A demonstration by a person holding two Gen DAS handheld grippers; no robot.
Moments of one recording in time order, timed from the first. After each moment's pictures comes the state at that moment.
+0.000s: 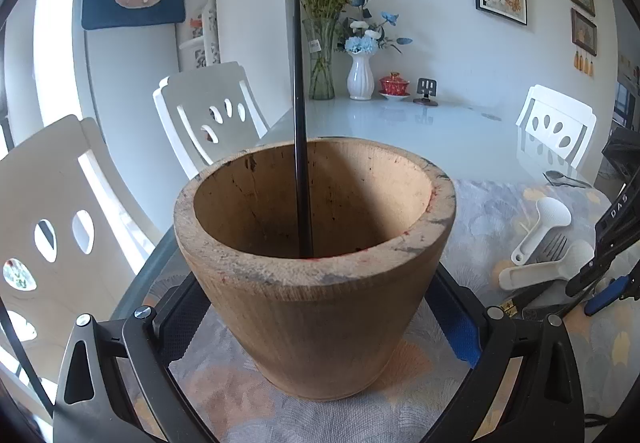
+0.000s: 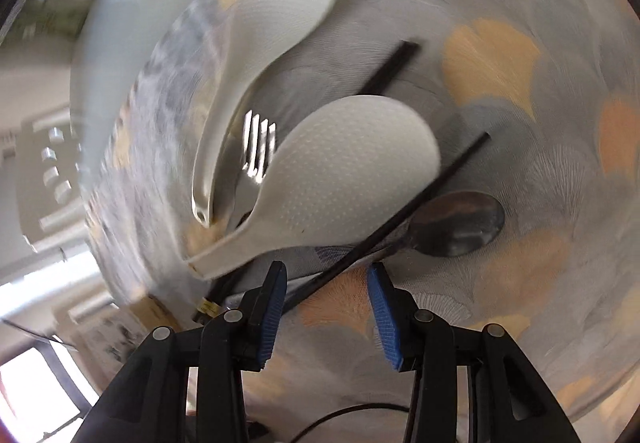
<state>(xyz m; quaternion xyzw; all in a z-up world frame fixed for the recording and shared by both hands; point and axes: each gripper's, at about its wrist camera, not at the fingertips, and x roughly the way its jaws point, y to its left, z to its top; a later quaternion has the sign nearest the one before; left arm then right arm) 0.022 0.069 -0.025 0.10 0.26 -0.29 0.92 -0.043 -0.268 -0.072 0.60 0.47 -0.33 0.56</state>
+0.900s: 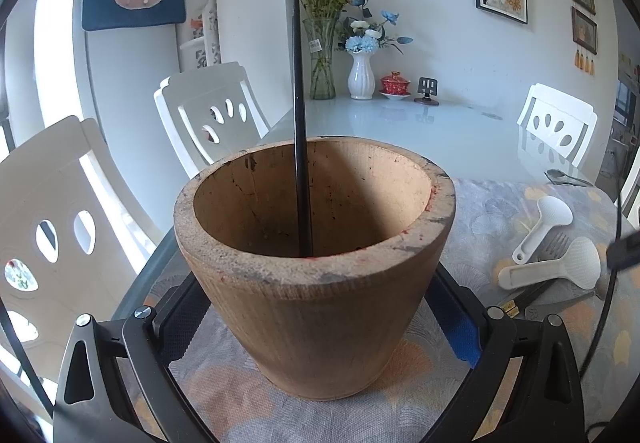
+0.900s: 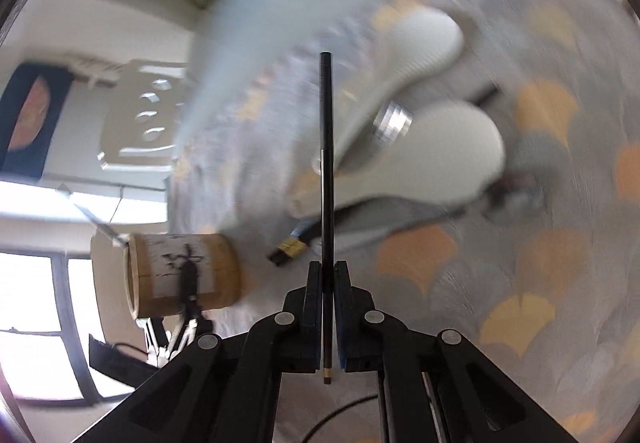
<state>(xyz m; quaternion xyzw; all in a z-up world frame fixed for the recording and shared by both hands) 0.025 0.070 -0.025 0.10 0.26 -0.29 0.92 -0.053 -0.208 -0.009 0.52 0.39 -0.23 0.73</state>
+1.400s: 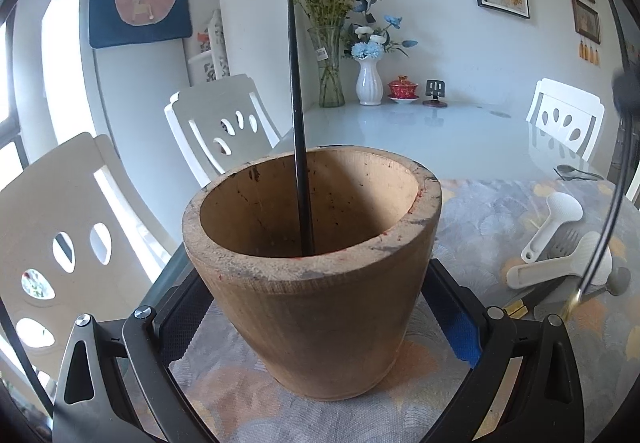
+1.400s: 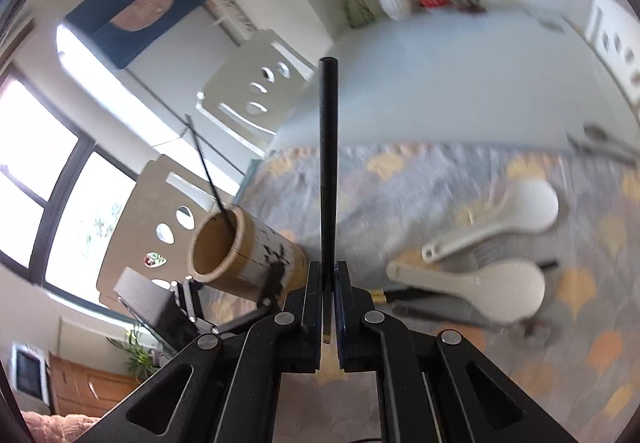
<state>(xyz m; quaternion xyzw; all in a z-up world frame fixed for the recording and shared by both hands) 0.017 0.069 -0.021 0.13 0.24 -0.27 0.93 0.002 -0.170 0.077 0.31 0.37 -0.14 0.86</state>
